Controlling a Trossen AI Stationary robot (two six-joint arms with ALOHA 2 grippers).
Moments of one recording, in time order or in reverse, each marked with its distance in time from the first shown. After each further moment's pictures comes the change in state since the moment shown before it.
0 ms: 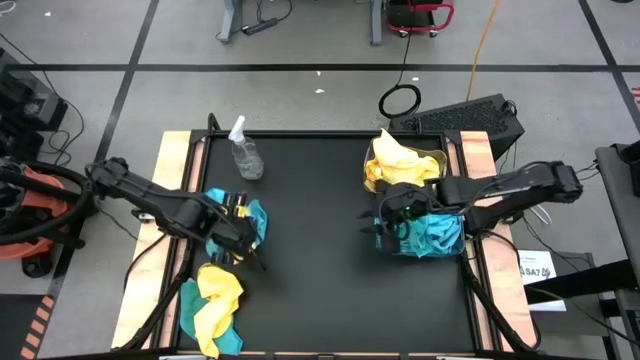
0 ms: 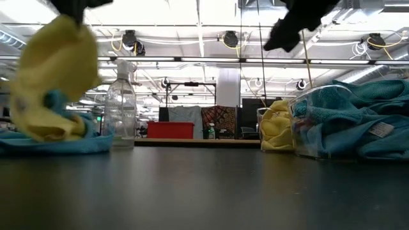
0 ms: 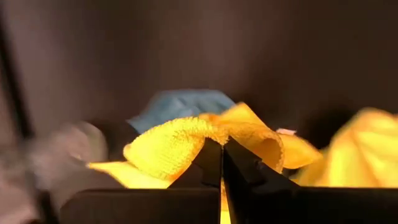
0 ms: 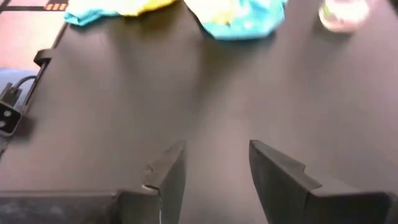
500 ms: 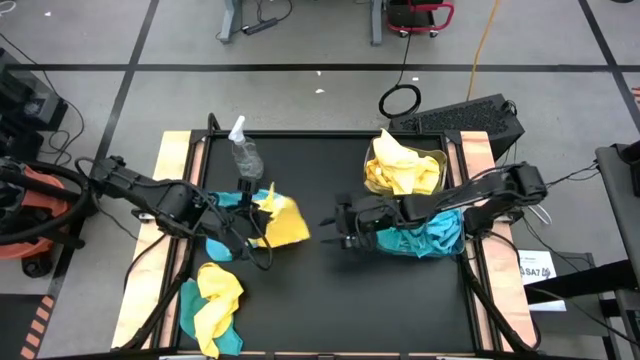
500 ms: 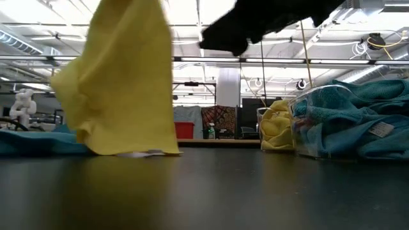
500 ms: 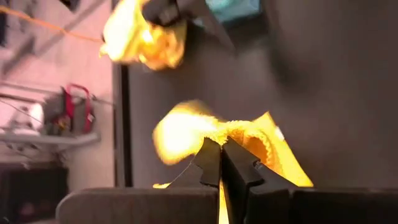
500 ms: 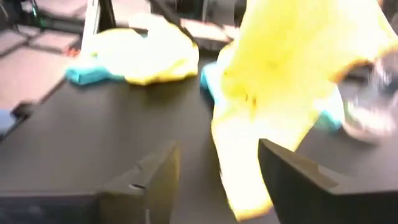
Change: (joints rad) left arm 0.001 0.001 0.163 0.266 -0.309 0.319; right arm 0.025 0.343 0.000 0.636 0.001 -0.169
